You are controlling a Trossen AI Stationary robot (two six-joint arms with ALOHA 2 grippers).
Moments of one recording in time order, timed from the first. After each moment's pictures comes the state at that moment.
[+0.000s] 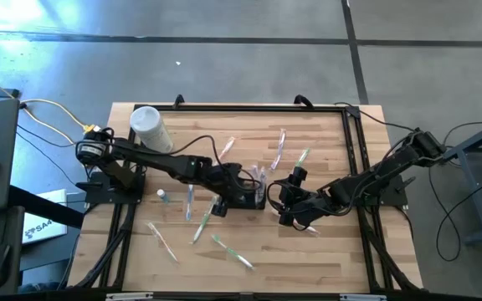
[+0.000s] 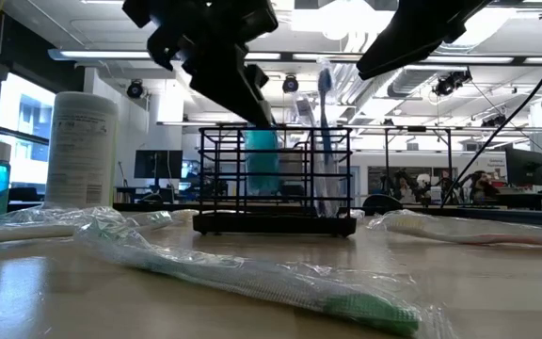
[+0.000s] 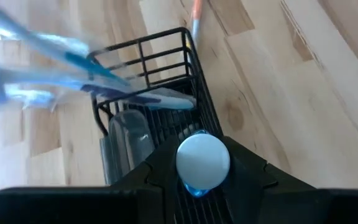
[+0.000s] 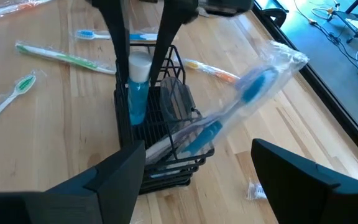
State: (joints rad) left arm -0.10 1.64 1.14 -0.28 0.05 0.21; right arm 0.46 1.41 0.94 -0.35 0.73 0.37
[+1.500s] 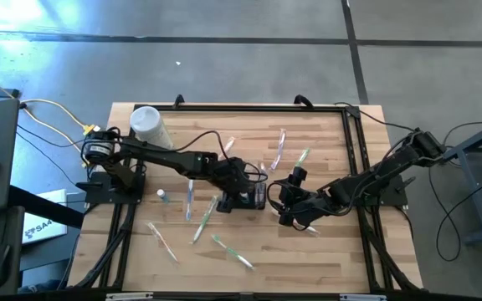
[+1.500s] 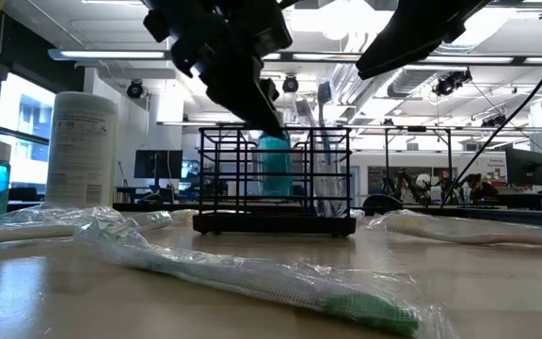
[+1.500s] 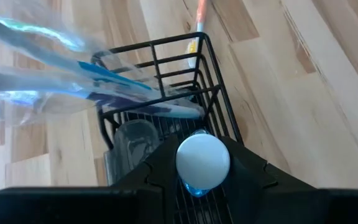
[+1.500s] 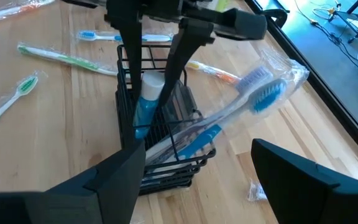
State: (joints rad) left arm -0.03 1.70 1.18 -0.28 0.15 0.18; right arm 0.46 1.41 0.94 -0.34 0.72 0.37
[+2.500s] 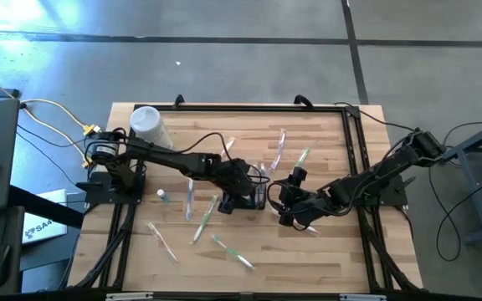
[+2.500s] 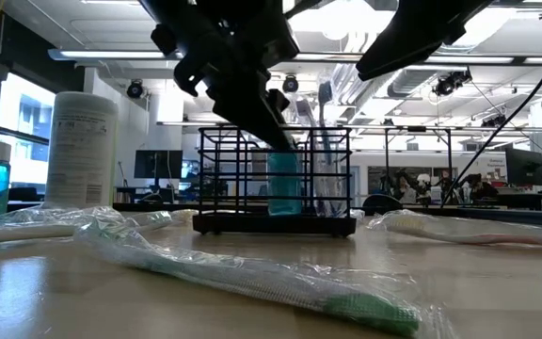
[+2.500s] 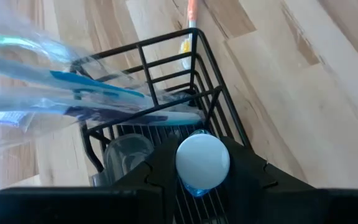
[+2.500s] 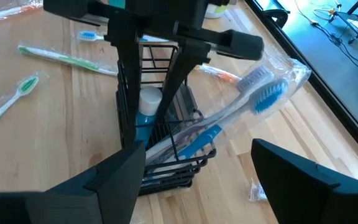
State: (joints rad) left arm -0.03 1.75 1.18 -0.23 0.18 0.26; right arm 0.46 1.41 0.93 -0.33 0.72 0.37
